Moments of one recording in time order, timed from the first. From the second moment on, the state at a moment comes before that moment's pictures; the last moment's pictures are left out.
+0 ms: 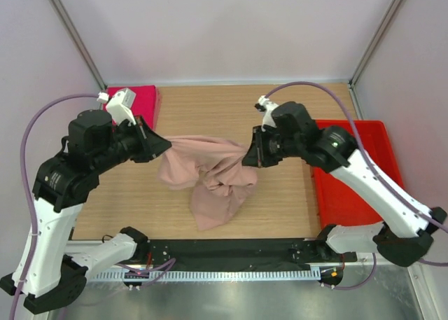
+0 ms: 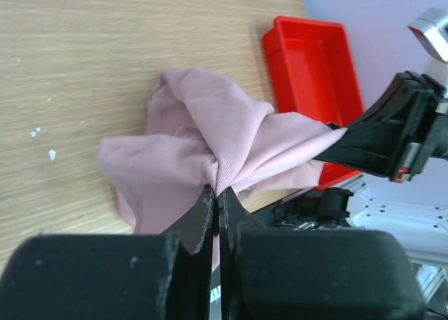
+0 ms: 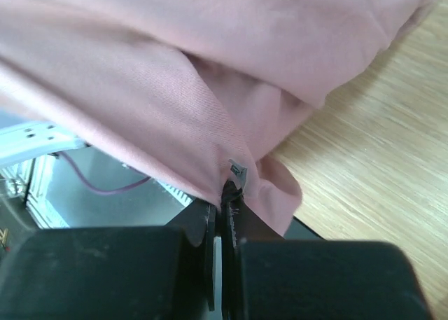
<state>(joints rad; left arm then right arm) -0.50 0.97 1.62 -1.09 0.11 -0.58 0.80 1.26 1.53 -0.99 -0.16 0.56</state>
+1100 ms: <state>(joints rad) -0.49 1.15 2.06 -0.99 -0.14 -0.48 0.94 1.66 1.75 -0.56 -0.60 0.63</state>
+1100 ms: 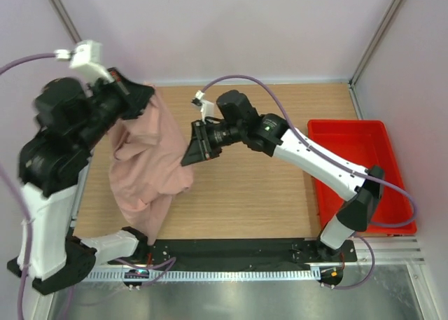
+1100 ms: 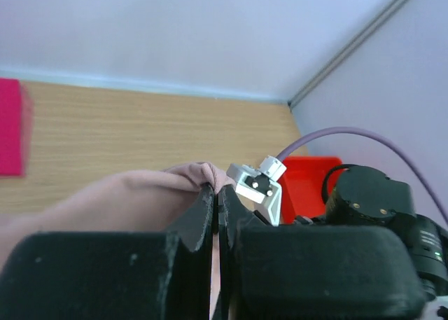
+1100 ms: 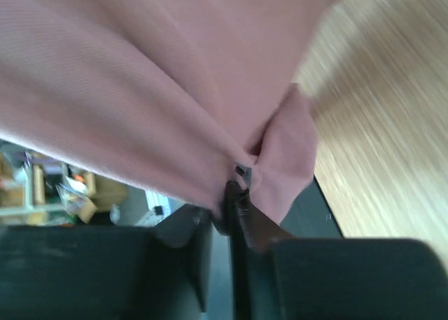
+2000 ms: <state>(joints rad) -0.49 1.30 1.68 -0.93 0.05 -0.51 0.71 1.58 1.31 -0.87 -0.19 0.57</state>
